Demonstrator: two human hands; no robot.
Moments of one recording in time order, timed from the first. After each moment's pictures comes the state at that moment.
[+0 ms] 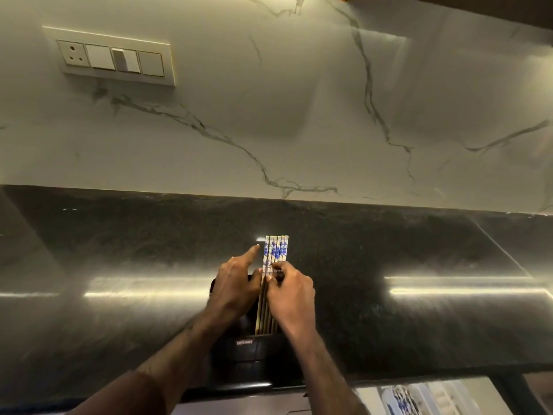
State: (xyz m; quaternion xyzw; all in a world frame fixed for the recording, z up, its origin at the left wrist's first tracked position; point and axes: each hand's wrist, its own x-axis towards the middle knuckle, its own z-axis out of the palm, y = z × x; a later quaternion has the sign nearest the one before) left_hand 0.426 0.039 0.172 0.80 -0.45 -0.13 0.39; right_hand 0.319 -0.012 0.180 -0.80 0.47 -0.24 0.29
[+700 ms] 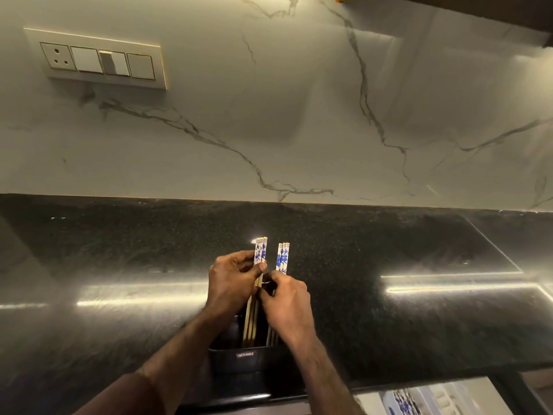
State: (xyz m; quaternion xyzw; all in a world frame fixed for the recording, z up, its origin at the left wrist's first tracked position) left_hand 0.437 0.022 0.176 0.69 -0.30 -0.23 0.62; right_hand 0.325 -0.014 0.182 -0.82 0.44 -0.20 0.31
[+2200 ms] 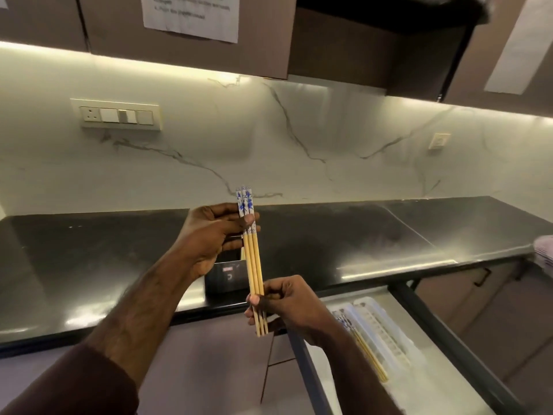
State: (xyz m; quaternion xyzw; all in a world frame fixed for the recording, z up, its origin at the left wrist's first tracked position) left_hand 0.300 0.254 0.345 0.49 -0.39 -0.40 0.67; right_hand 0.114 0.210 0.269 -0.70 0.27 -0.19 0.63
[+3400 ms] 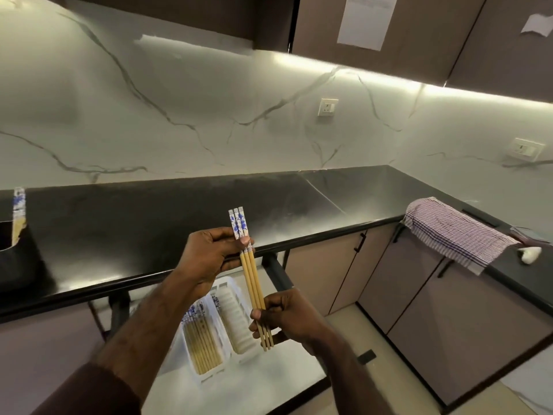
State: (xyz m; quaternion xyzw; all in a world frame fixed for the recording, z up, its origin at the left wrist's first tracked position) left_hand -0.113 0.029 0.260 0.50 -0.37 -0.48 0.62; right_hand -0.307 0.021 0.210 -0.66 0.42 -0.18 0.59
